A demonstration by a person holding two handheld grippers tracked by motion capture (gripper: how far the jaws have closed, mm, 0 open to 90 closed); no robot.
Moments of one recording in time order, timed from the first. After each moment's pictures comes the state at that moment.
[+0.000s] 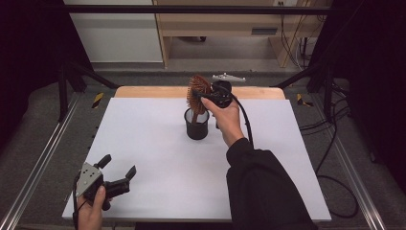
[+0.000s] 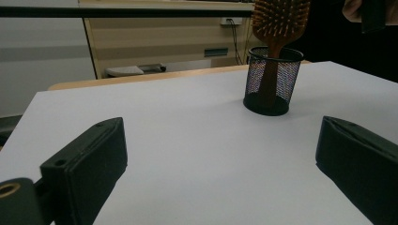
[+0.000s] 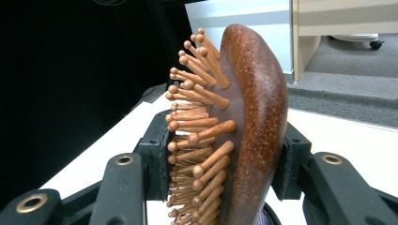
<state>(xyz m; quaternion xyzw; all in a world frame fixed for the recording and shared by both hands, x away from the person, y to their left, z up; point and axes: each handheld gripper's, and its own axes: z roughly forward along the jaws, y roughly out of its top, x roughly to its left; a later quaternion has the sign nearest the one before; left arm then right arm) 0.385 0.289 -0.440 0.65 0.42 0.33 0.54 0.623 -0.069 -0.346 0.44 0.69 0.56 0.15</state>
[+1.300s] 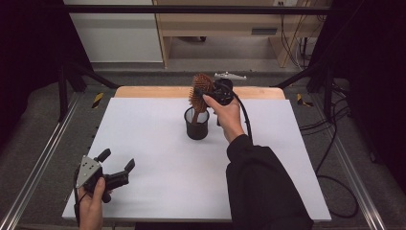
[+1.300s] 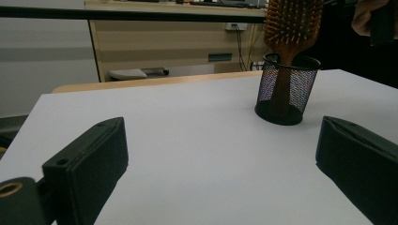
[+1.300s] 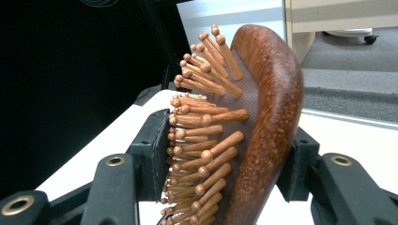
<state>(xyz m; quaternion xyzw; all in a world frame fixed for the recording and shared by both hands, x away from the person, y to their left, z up) 0.406 0.298 -0.444 0.64 0.43 0.33 0.55 0.641 -0.076 -0.355 0.45 0.68 0.56 0.15</state>
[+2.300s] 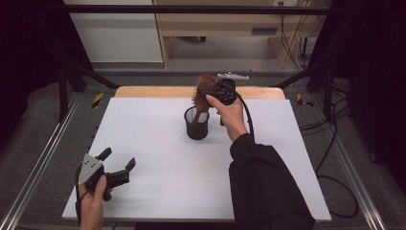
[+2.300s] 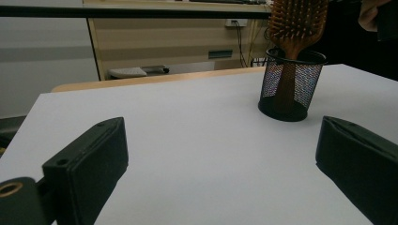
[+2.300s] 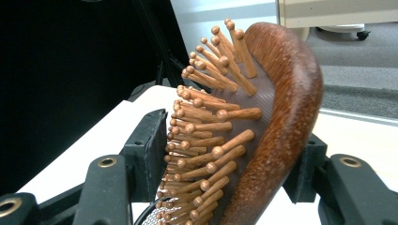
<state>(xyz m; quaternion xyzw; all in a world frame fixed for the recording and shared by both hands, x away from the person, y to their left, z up) 0.413 0.297 -0.448 0.64 0.42 0.33 0.54 0.647 -0.085 -0.360 0.46 0.68 0.55 0.15</state>
